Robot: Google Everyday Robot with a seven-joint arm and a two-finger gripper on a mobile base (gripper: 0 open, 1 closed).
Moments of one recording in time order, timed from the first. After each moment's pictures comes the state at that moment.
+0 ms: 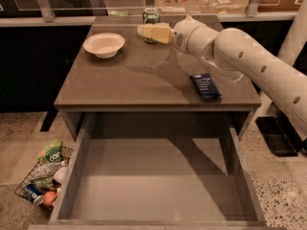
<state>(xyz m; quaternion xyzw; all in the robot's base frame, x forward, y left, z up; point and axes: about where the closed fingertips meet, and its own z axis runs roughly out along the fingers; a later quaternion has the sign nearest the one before) 0.772 -0.047 0.949 -0.19 0.68 0.25 0.66</state>
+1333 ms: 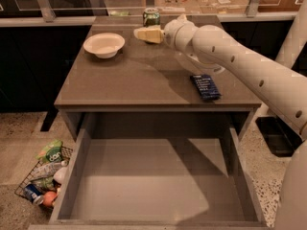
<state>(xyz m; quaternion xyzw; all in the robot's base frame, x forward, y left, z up) 0.837 -0.042 0.916 -0.21 0.70 0.15 0.66</state>
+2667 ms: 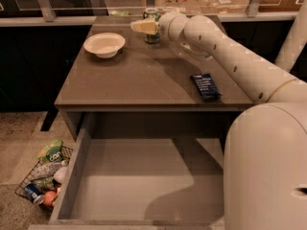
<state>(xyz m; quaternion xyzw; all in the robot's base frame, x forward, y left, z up) 0.904 -0.026 0.913 -0.22 0.70 0.16 0.66</state>
